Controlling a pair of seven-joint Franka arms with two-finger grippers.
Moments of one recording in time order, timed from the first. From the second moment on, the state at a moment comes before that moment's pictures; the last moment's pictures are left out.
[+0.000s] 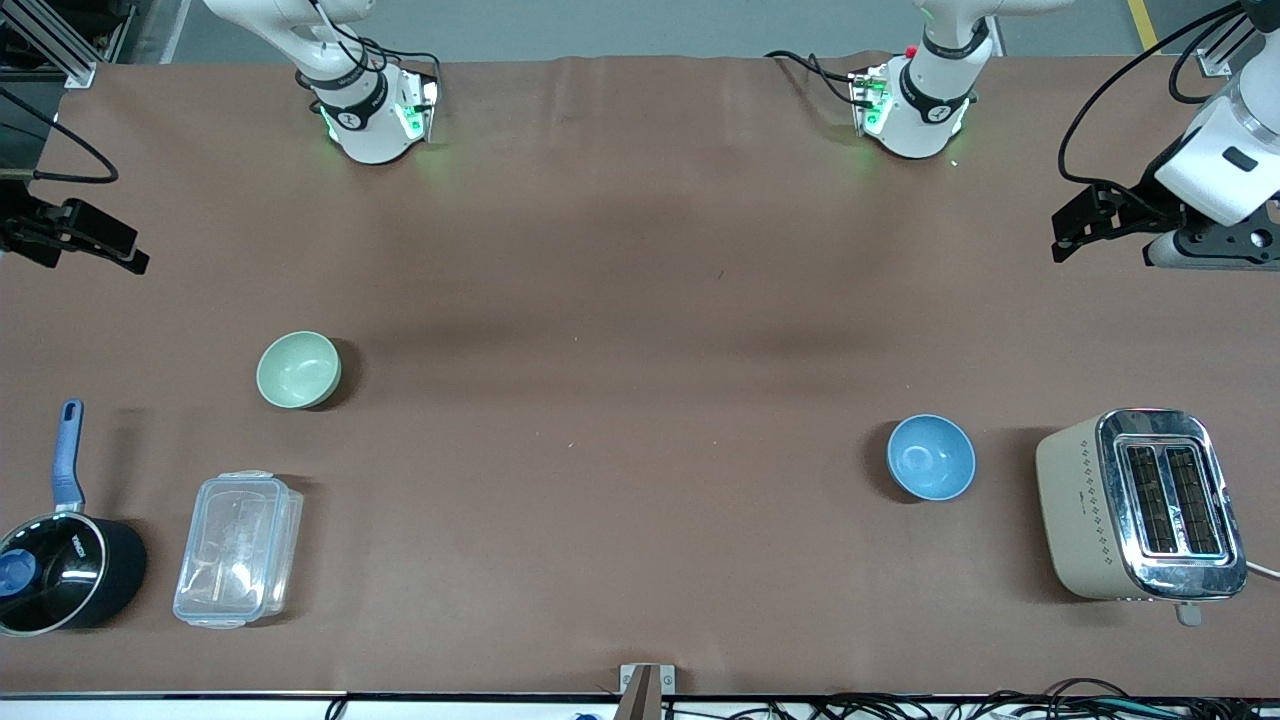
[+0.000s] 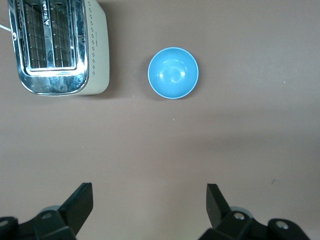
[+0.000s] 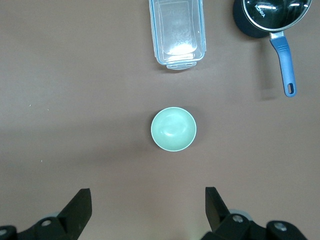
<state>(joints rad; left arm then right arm) -0.04 -0.09 -0.07 -1.70 0.01 1.64 -0.06 -0.01 0.02 -0.02 -1.48 0.02 1.47 0.07</state>
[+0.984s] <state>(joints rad) 0.03 0.41 -0.07 -1.64 0.09 2.00 -0.10 -0.01 0.03 -0.03 -1.48 0.02 1.44 0.05</state>
